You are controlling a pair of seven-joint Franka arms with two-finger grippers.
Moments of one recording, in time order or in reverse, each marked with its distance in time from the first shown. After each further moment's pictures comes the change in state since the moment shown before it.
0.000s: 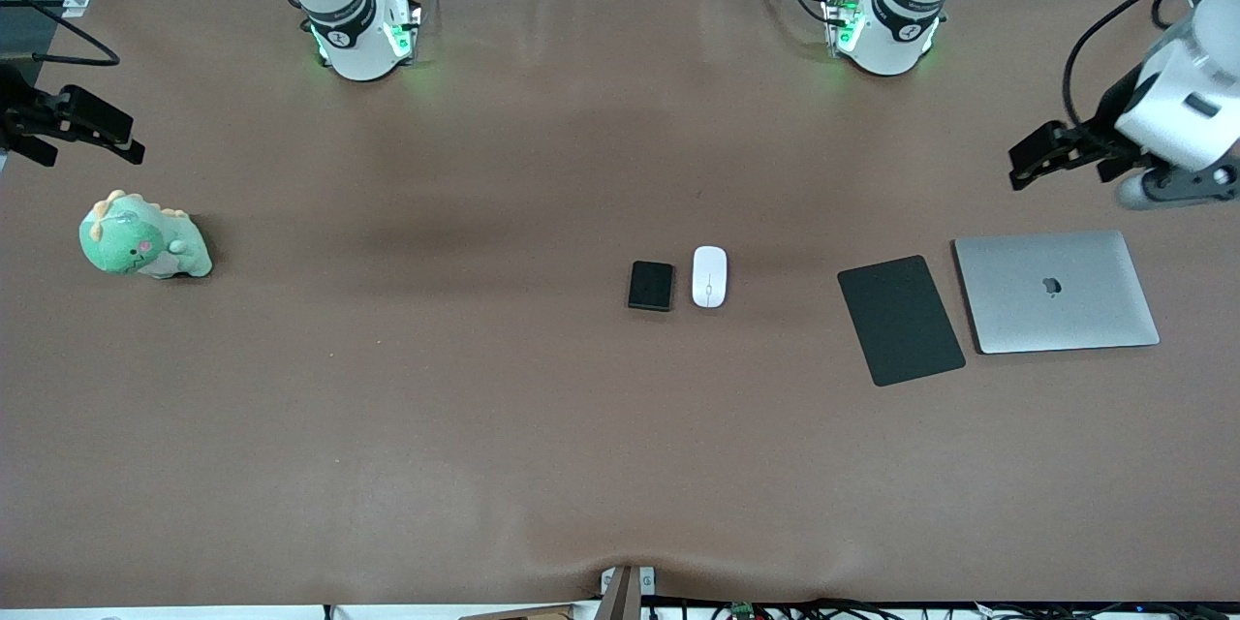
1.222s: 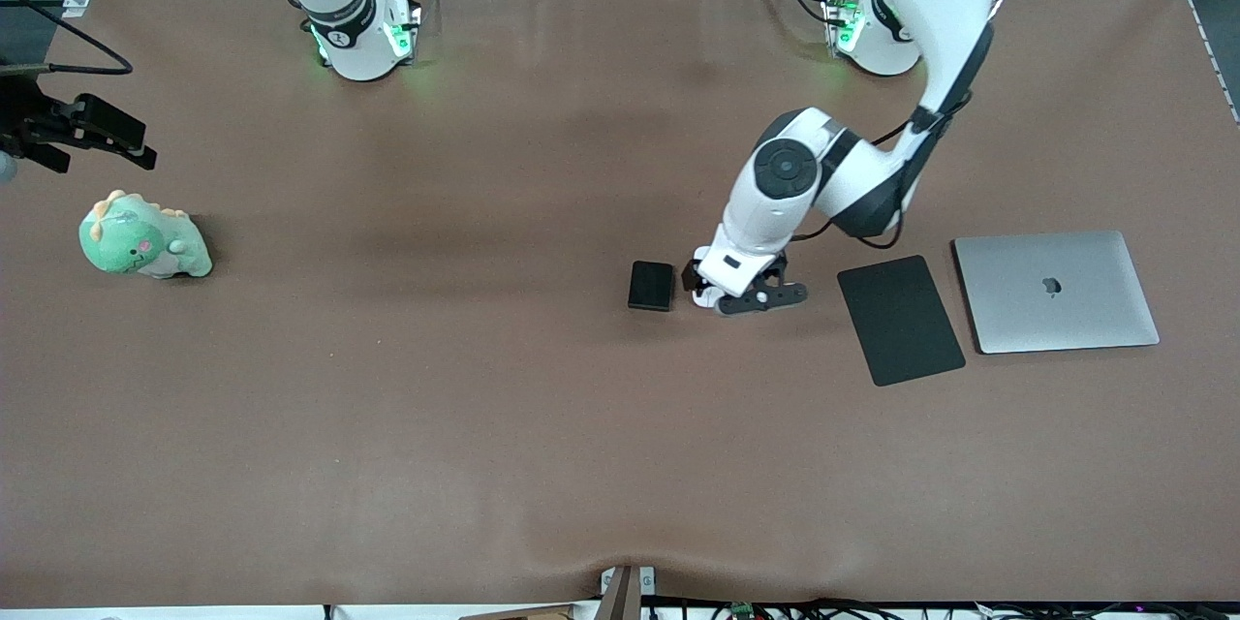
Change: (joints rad) left arm -0.307 0.482 -0.173 -0.308 0.197 0.889 -0.698; right arm 0.004 0.014 0.010 0.000 0.000 -0.002 0.000
